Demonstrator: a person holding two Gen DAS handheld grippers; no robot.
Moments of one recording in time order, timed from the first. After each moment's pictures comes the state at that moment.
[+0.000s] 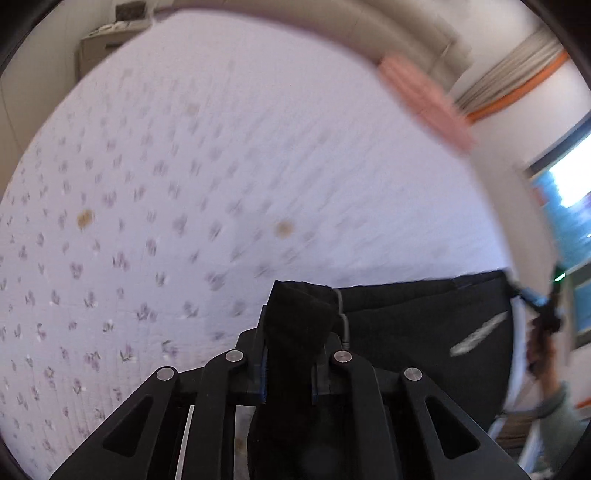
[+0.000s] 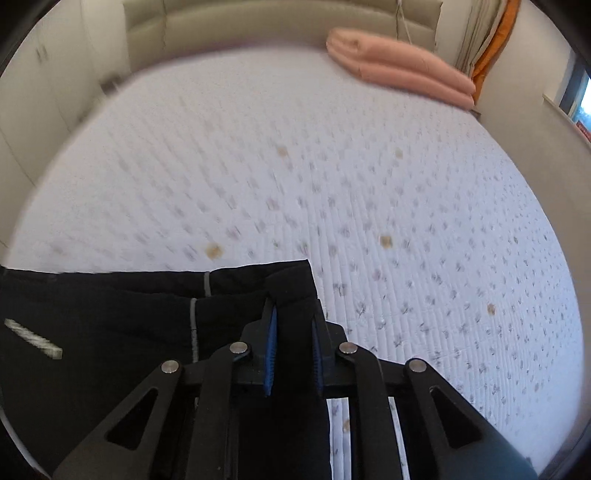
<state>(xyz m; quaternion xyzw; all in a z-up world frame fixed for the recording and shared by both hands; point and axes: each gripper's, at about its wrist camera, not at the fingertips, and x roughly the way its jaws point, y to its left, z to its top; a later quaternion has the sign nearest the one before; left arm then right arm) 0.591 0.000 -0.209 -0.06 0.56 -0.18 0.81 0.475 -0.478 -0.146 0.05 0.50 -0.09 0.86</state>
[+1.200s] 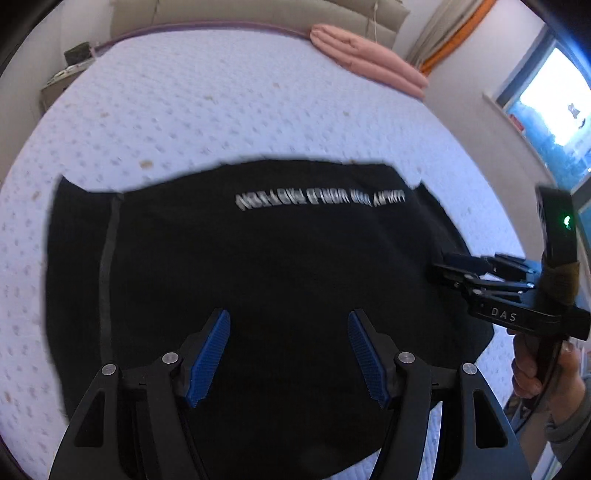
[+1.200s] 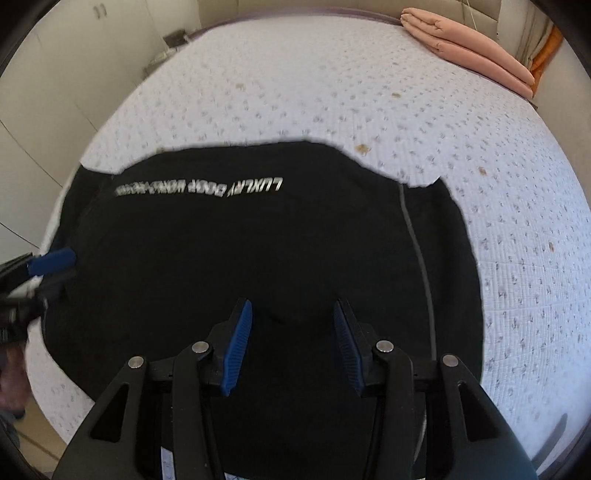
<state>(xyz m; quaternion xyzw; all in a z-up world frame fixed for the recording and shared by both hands) 0.417 -0.147 -0.188 0.03 0.53 -0.22 0.82 0.374 -0.332 -0.139 0.05 0.54 0.03 0.84</state>
